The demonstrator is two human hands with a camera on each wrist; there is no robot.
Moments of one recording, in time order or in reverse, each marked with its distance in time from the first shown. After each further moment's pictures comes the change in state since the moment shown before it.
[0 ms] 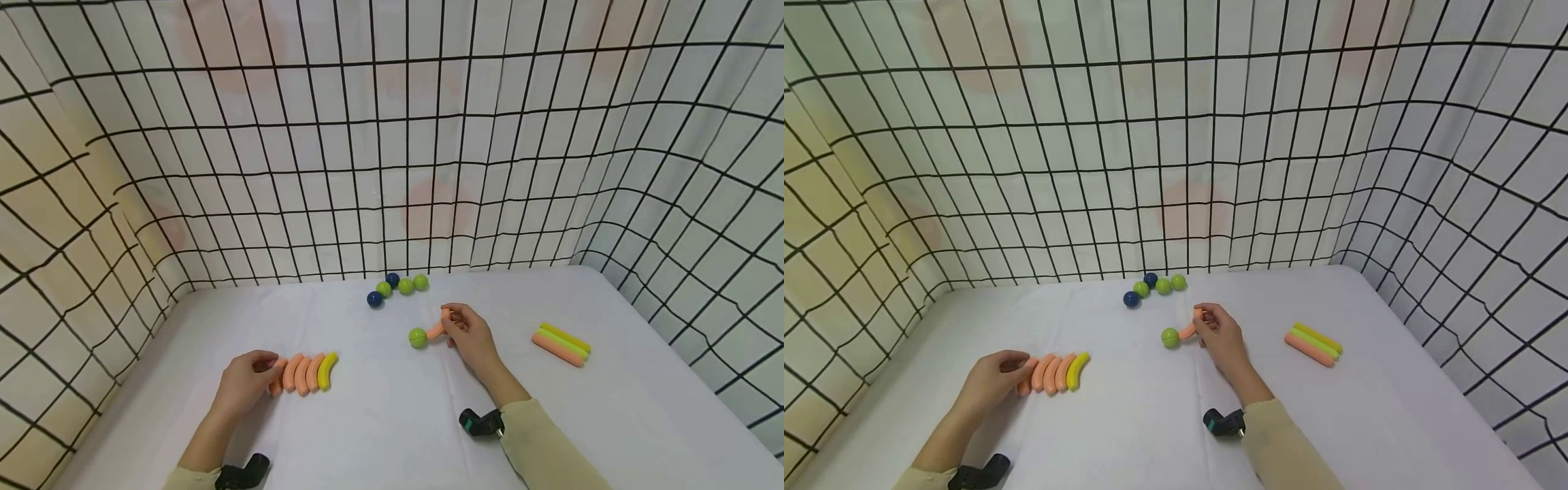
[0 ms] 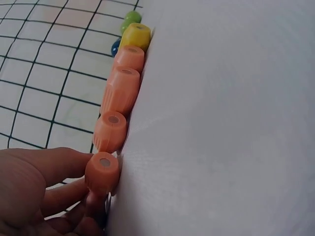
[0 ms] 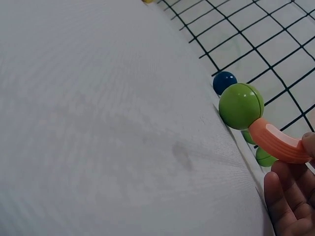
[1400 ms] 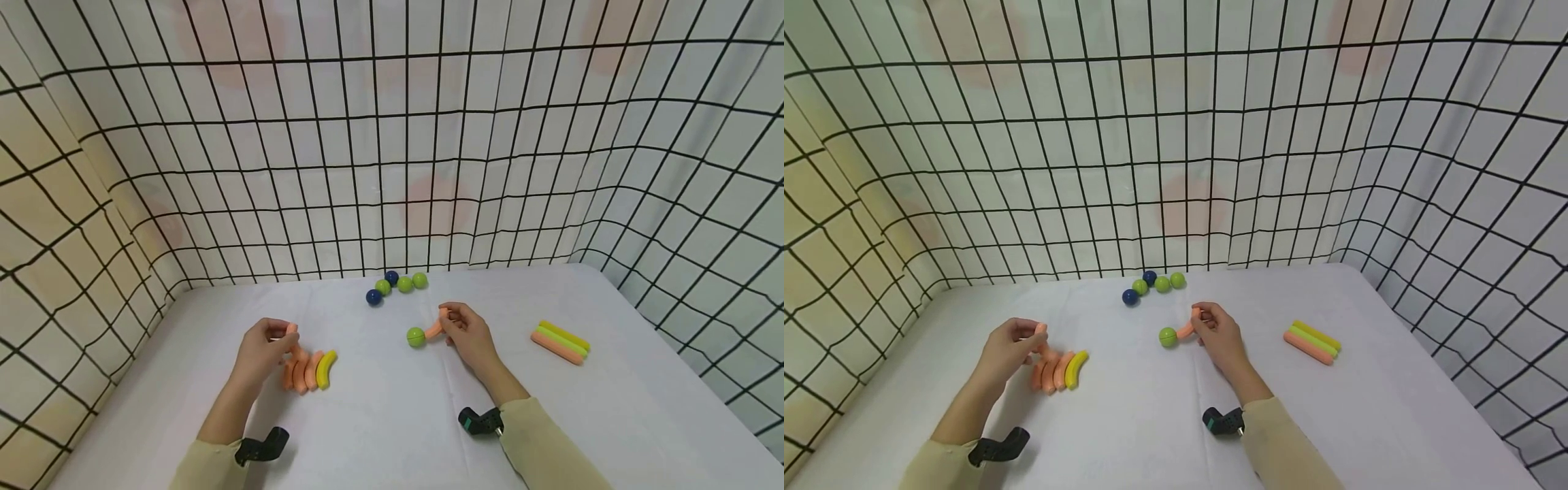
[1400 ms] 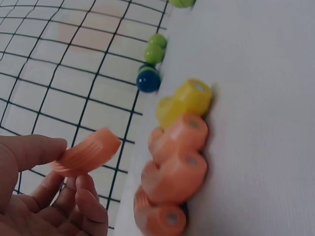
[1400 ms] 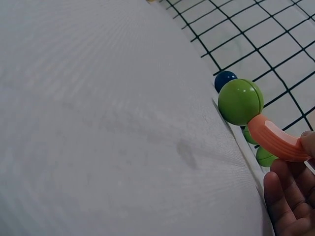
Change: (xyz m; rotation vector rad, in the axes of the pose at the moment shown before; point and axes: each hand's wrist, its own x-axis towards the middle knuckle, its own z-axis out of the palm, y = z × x) left_hand 0.015 0.042 0.001 -0.352 -0.025 -0.054; right_hand -0.003 -0.002 0.001 -0.004 -0.014 0.000
